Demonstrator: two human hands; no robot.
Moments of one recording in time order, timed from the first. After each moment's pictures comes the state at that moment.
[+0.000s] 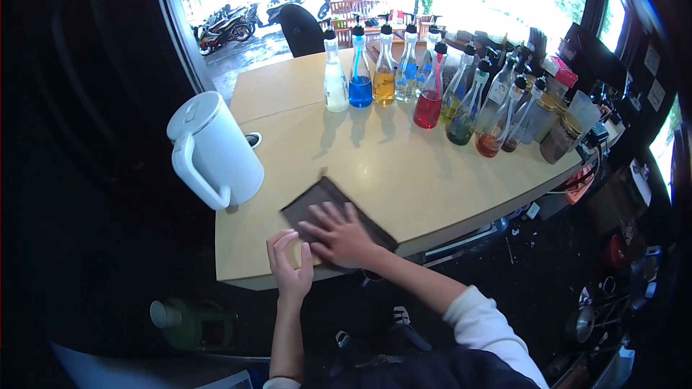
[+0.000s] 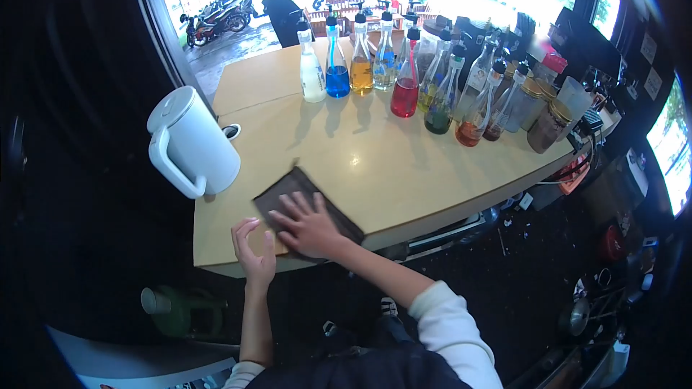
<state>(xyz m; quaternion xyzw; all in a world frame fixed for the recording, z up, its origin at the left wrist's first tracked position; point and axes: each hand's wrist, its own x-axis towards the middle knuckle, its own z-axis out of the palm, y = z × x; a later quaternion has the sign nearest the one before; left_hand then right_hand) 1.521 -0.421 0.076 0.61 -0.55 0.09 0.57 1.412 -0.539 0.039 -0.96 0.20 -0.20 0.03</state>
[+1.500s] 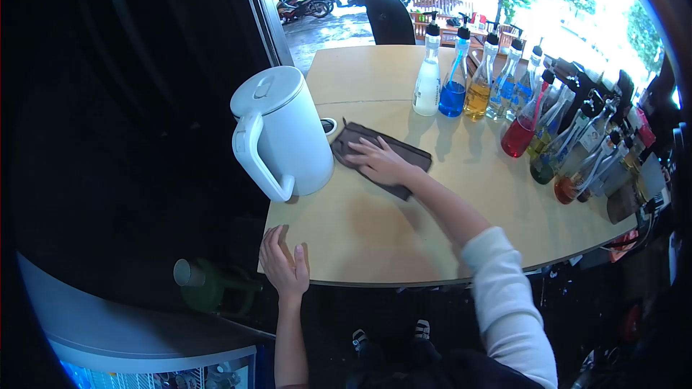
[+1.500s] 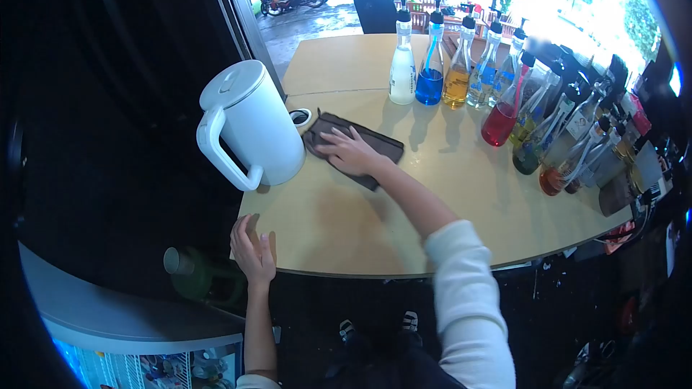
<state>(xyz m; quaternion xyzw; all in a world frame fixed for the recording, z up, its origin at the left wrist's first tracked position) 1.616 -0.390 0.045 0.81 -0.41 0.19 0.39 1.553 -0.715 0.052 -0.98 0.07 -0.09 0.14</state>
